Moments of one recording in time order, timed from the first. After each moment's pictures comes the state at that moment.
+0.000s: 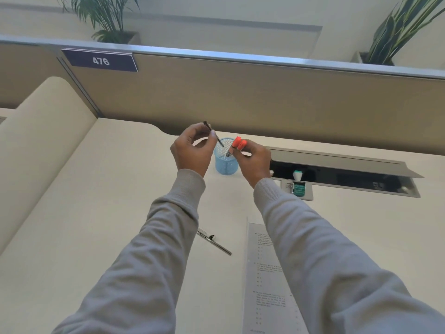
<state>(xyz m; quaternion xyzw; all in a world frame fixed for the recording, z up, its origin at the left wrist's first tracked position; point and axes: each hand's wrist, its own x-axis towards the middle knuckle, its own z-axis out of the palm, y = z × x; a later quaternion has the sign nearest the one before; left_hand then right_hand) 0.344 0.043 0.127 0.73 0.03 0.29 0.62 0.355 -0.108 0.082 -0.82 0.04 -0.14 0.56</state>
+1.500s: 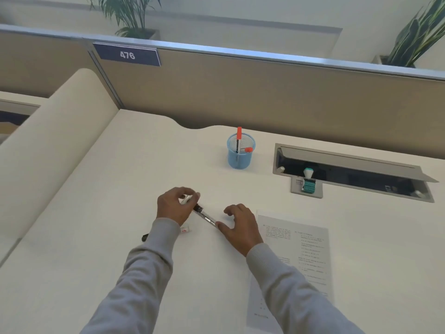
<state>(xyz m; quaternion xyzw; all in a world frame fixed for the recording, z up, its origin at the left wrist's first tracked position) 0.215 0.131 0.047 0.88 0.16 0.05 0.44 0.188 -0.073 0.015 -0.91 -0.05 0.10 0.39</state>
